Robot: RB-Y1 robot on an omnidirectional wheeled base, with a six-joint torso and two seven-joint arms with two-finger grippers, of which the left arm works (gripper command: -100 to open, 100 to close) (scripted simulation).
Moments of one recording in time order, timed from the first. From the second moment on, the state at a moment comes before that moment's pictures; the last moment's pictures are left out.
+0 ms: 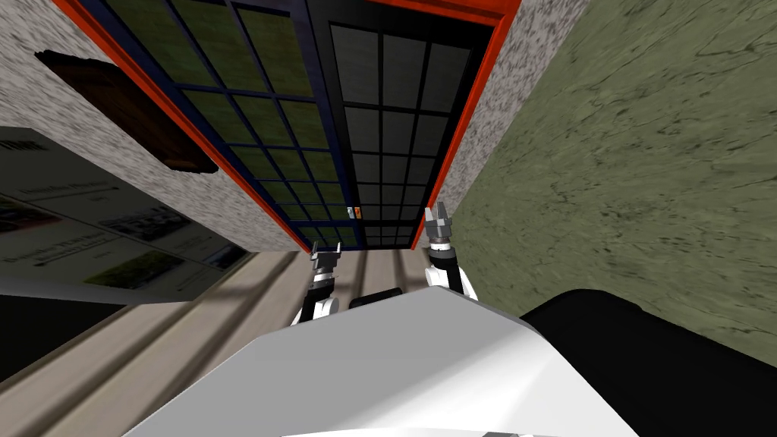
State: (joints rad) arm 0.33 0.09 -0.21 -1.60 0.19 -0.68 0.68
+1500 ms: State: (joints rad) arm 0.23 0.09 -0.28 -1.29 0.23 -0.73 0.95
